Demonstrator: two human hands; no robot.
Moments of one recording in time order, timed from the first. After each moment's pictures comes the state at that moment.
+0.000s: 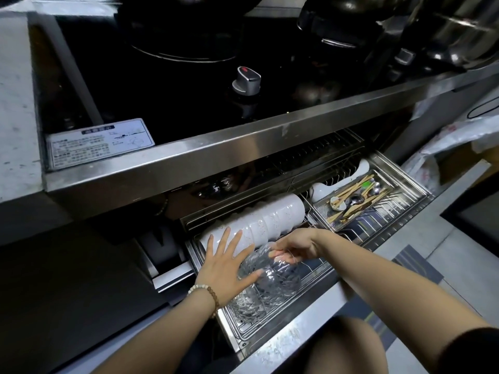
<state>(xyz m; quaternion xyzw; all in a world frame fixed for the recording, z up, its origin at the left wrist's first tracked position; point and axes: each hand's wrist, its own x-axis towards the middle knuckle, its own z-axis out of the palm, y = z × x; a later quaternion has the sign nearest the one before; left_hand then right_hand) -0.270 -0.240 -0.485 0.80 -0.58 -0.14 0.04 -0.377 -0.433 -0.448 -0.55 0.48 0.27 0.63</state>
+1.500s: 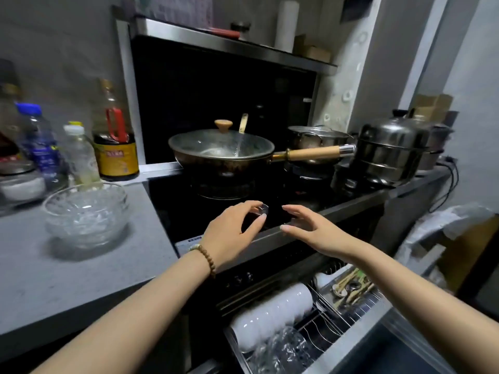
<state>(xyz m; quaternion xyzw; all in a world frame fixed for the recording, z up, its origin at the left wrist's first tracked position) -0.228 -0.186 -0.166 0.71 -0.60 0.02 0.38 -0.389 -0.317 -0.155 -0.87 0.25 -0.19 0.38</state>
